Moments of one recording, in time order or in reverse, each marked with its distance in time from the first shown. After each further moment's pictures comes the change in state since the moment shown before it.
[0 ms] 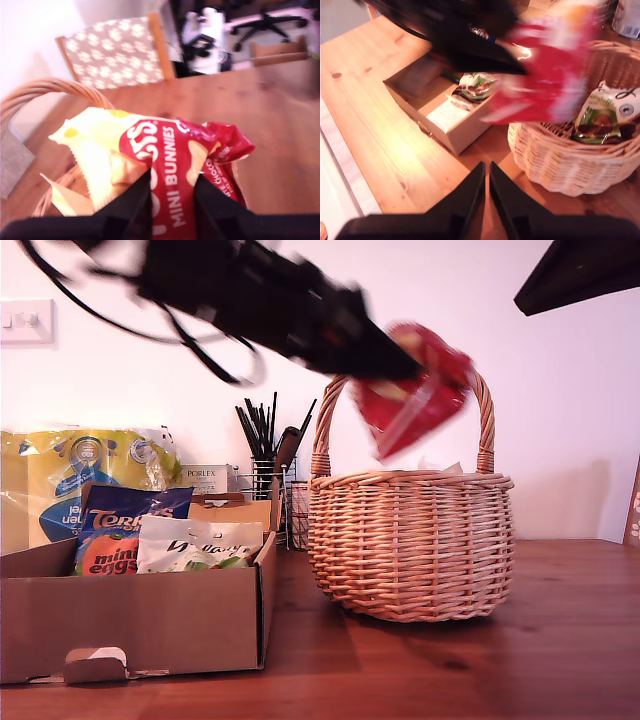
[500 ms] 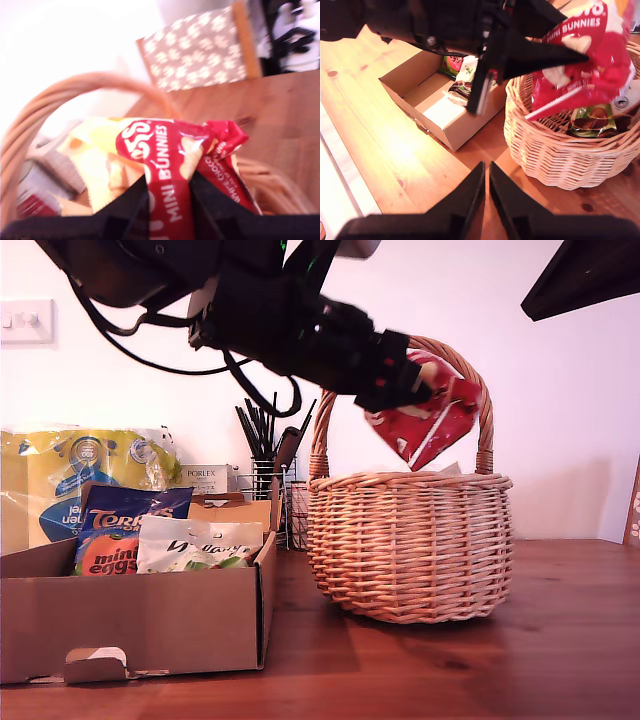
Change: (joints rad) left arm -0.041 0.099 0.000 0.206 -0.288 -0.012; right arm -0.004 0.000 0.000 -0.008 0.000 0.000
